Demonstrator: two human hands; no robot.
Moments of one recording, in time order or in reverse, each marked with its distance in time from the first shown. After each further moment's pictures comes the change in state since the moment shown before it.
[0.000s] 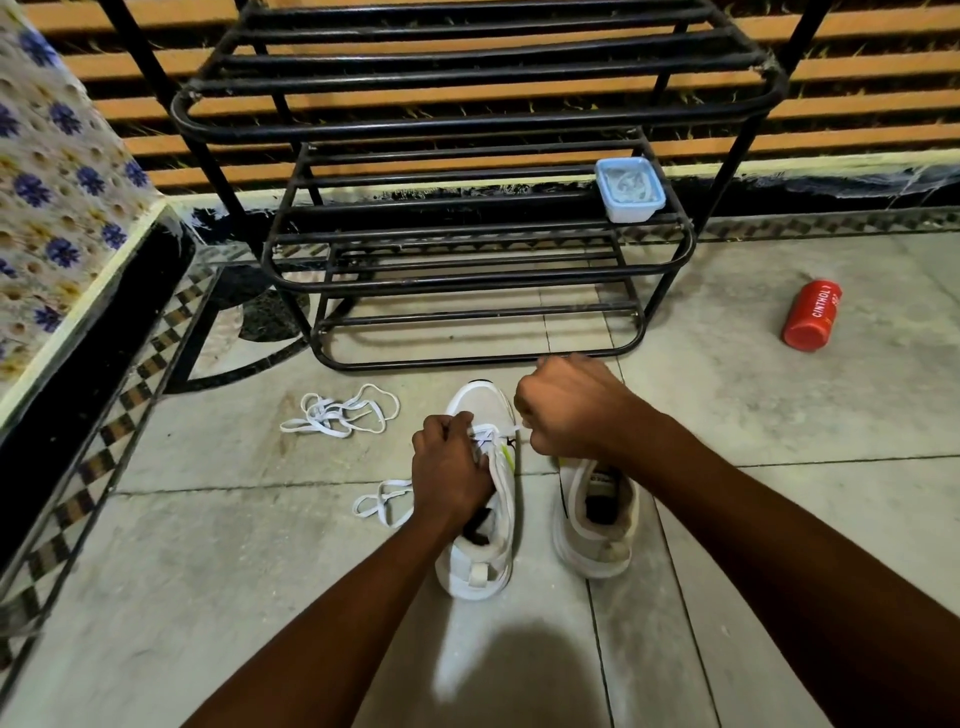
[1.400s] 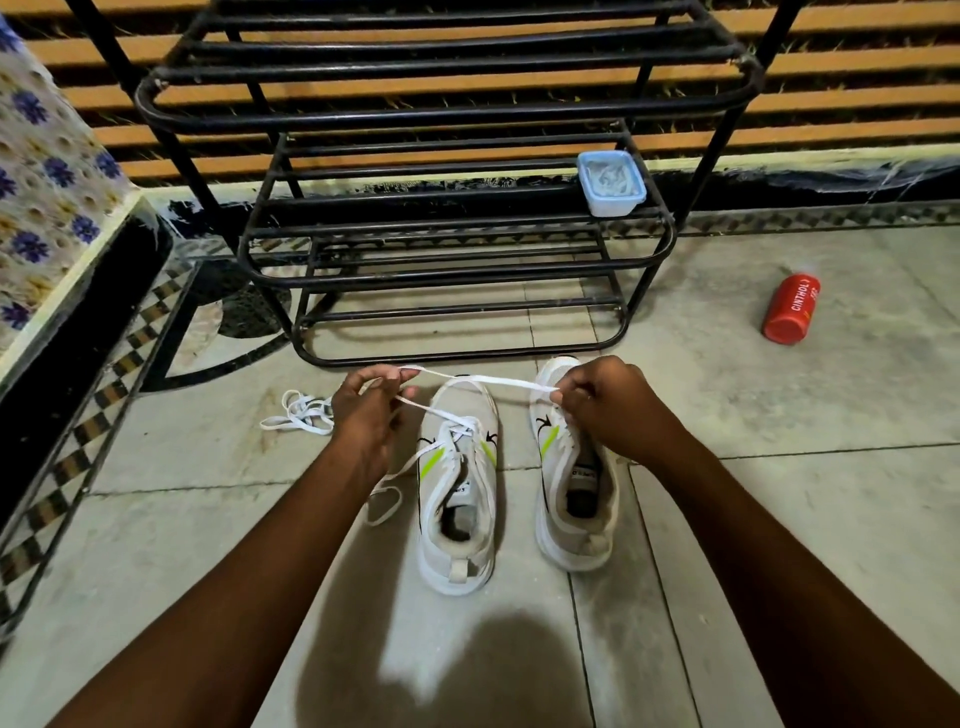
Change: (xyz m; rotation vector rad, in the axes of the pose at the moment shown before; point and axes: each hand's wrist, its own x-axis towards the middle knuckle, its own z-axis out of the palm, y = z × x) left_hand 0.047 0.012 -0.077 -1.281 0.134 -0.569; right_hand -0.030 0.045 0.043 0.846 0.178 0.465
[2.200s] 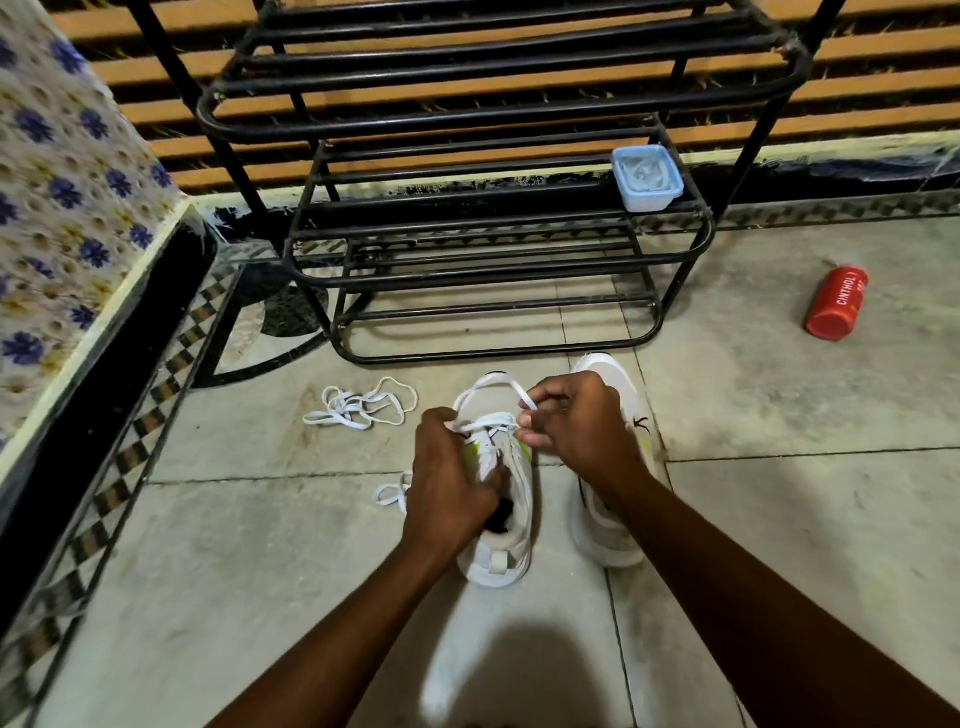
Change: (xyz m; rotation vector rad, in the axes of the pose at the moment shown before) left_hand -0.072 -0.053 -0.033 0.982 -0.162 0.567; right_hand -0.011 -0.043 0.071 0.685 0.079 0.174
